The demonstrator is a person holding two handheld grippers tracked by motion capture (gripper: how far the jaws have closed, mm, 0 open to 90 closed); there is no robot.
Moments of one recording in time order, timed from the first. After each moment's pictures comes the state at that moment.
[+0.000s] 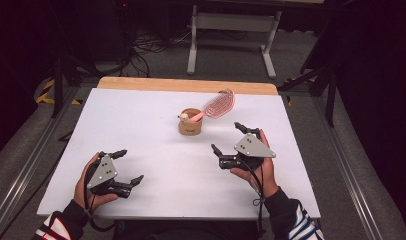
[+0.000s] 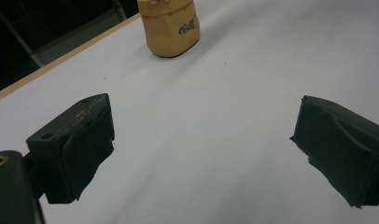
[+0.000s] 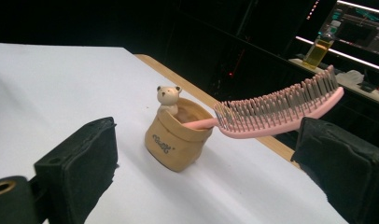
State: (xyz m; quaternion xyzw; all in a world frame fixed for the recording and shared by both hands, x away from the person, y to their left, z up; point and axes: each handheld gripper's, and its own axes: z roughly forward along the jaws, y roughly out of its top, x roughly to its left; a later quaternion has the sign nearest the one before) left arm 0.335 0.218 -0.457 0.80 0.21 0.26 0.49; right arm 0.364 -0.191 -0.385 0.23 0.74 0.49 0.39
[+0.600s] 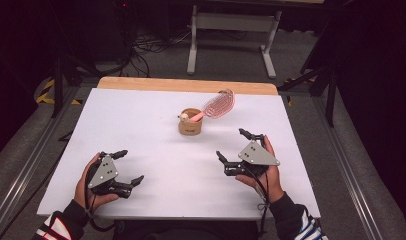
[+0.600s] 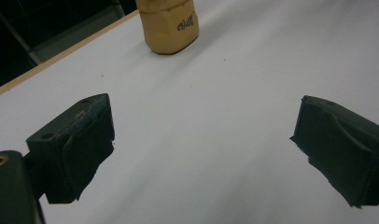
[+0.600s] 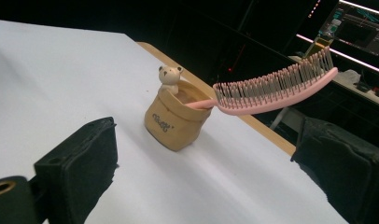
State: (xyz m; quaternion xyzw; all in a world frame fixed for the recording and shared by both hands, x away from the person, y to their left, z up) left arm 0.335 0.217 -0.458 0.81 0.21 0.26 0.48; right arm 0.353 -0.204 -0.397 0.22 0.75 0.48 0.40
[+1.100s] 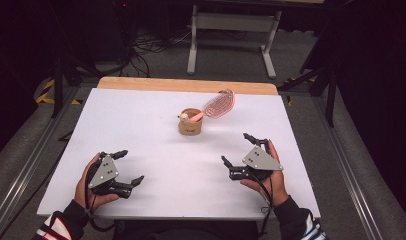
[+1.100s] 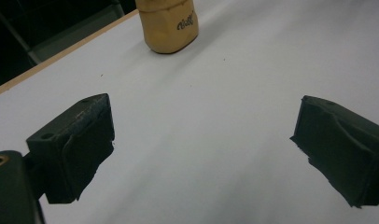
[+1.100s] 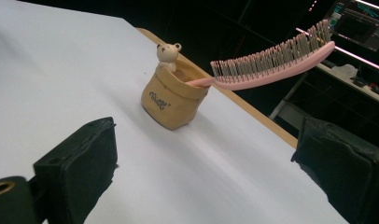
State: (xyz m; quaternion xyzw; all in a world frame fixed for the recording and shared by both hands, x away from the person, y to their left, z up) left arm 0.335 0.217 -0.459 0.81 0.21 0.26 0.48; right arm 0.348 -0.219 -0.410 0.22 0.76 0.46 0.40
